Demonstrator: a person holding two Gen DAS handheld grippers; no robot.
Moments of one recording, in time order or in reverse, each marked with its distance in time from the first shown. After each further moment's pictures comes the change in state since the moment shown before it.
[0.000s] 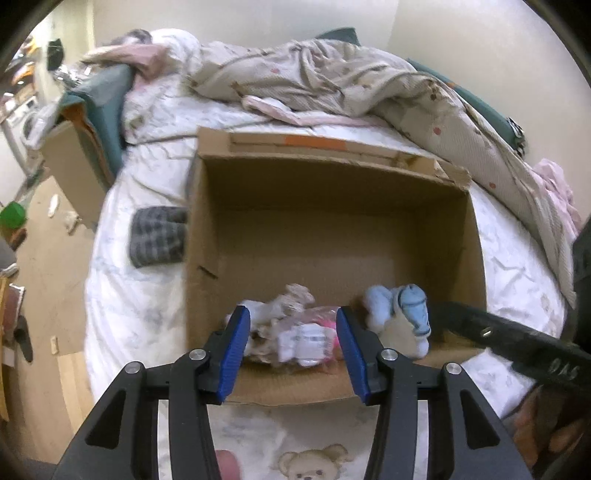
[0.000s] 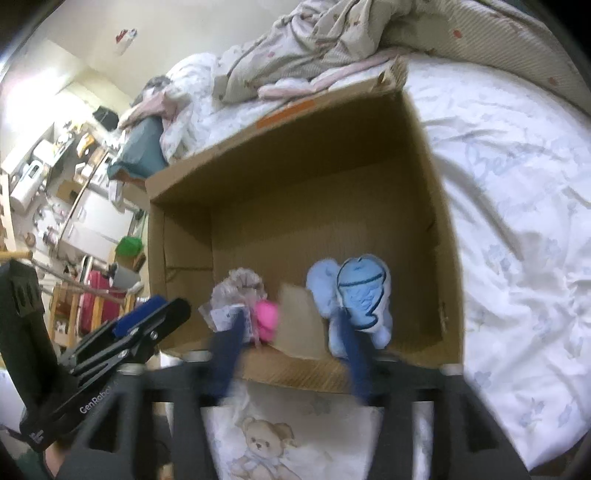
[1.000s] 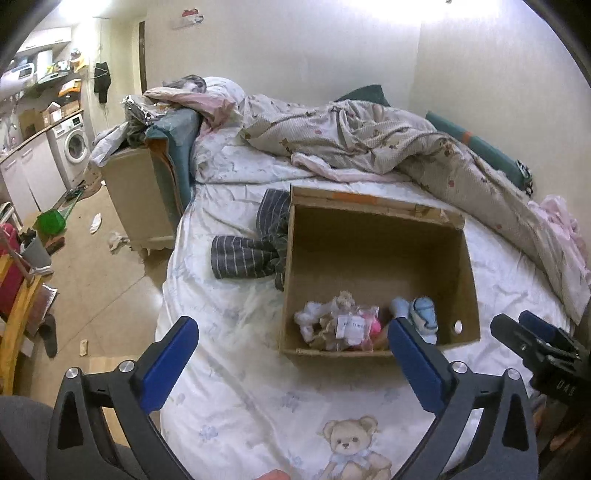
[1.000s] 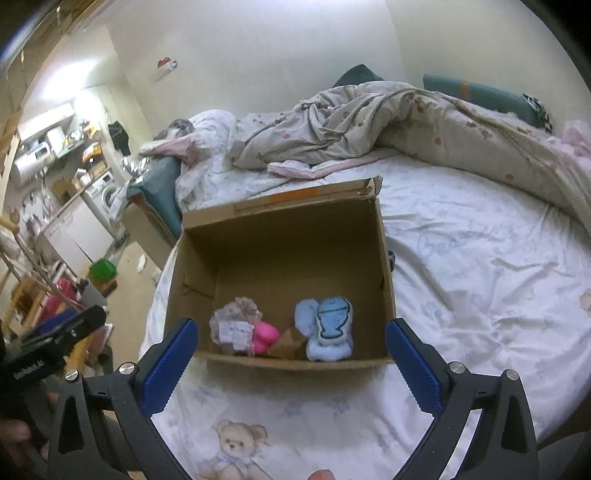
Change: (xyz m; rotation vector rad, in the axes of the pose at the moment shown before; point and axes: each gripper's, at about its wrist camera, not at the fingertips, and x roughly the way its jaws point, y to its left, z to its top) left arm -0.110 0.036 -0.052 -0.045 -0.195 0.097; right arm -0.082 0.045 -0.060 -0.214 -0.286 -0.169
